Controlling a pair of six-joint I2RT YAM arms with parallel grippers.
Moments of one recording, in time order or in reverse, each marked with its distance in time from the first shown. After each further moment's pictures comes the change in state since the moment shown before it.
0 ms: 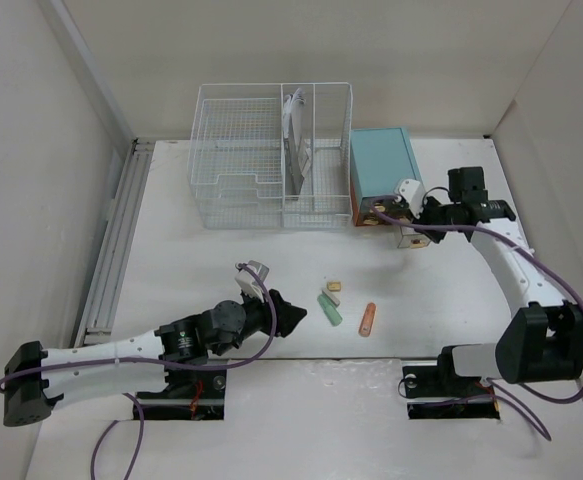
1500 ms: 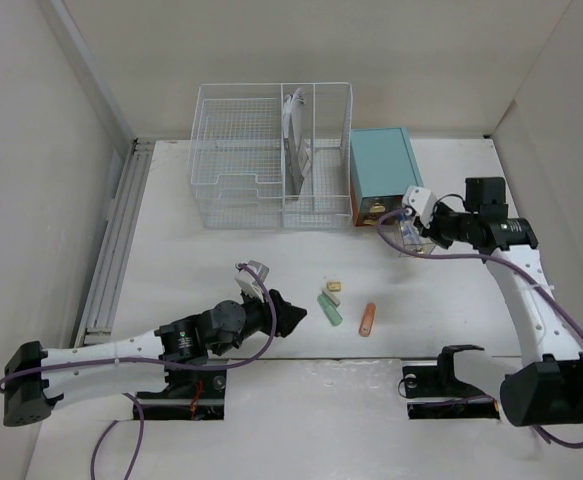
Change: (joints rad) left arm 0.000 0.001 0.000 0.001 0.001 0.000; right arm -0.015 -0.212 -0.023 -0.051 -0.092 -0.059
